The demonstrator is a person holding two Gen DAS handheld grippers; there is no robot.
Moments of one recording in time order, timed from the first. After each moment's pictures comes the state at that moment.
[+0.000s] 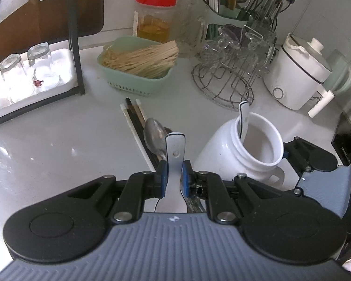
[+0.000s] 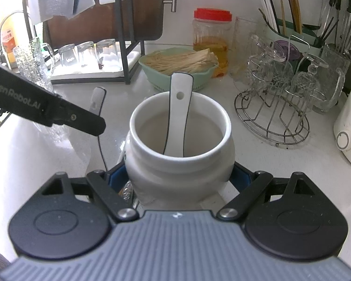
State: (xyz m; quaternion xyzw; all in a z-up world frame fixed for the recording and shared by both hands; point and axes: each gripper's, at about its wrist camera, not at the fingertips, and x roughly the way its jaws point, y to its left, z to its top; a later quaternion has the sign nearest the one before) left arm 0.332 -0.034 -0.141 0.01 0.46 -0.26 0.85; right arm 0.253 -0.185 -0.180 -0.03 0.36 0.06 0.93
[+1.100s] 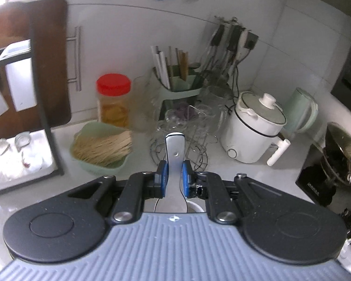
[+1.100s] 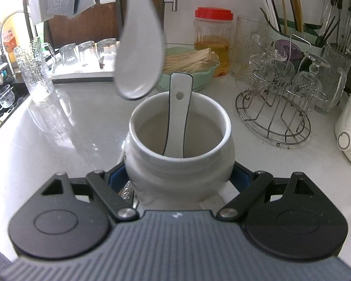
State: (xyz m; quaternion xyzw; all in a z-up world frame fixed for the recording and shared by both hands) left arm 0.320 -0.075 -0.017 0.00 0.34 -0.32 0.88; right arm 0.254 -0.184 -0.179 -0.02 0.37 0.06 0.93
